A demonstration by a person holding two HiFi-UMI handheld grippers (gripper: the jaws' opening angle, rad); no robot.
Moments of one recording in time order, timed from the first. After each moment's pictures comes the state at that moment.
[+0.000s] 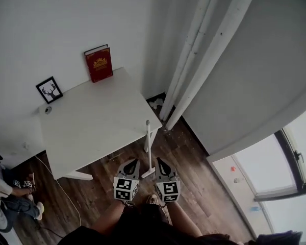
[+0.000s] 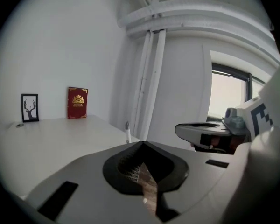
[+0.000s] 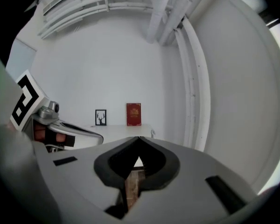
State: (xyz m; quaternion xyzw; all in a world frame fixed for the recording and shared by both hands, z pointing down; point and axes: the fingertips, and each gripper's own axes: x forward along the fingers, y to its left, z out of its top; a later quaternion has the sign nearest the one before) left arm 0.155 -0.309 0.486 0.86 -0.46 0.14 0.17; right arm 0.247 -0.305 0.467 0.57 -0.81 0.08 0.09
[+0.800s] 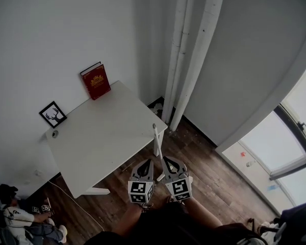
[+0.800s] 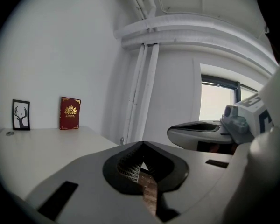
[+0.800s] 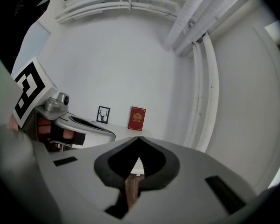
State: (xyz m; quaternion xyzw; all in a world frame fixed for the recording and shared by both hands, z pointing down) left arm 0.145 -0.311 0.425 0.90 -0.41 0.09 0.13; right arm 0.200 -0.299 0.407 0.57 -0.81 -0.02 0.14
